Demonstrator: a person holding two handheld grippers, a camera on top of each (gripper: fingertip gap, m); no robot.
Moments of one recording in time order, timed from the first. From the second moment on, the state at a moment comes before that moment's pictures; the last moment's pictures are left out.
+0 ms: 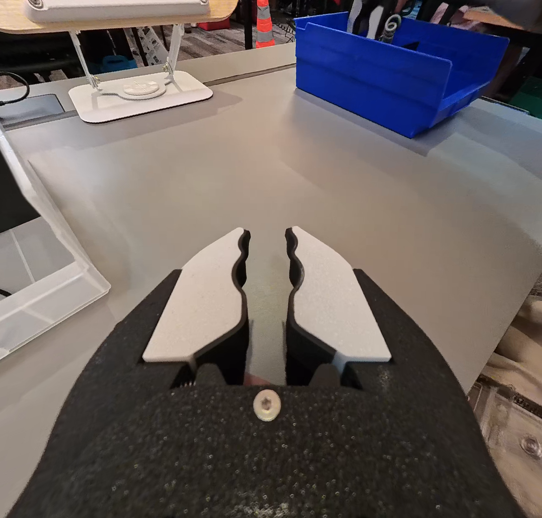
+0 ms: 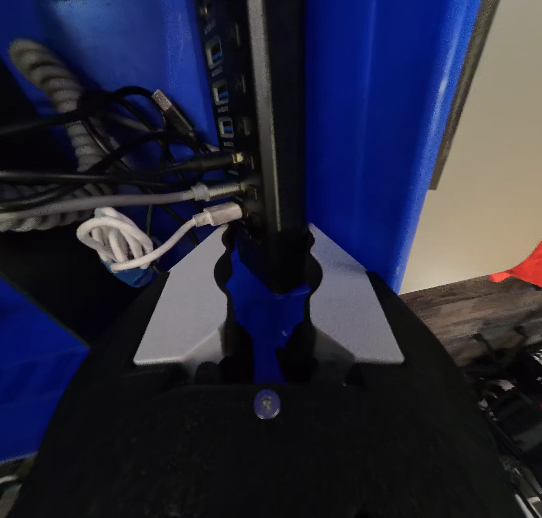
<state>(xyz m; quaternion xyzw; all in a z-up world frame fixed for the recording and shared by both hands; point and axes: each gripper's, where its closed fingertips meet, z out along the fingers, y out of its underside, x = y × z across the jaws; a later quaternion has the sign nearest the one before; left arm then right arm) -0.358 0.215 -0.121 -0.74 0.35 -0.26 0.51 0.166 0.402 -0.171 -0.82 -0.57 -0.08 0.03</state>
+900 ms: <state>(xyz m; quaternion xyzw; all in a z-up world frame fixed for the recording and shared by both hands) -0.486 0.225 -0.098 -0.77 0.17 -0.23 0.56 -0.017 0.200 -0.061 -0.75 0.04 0.08 0.66</state>
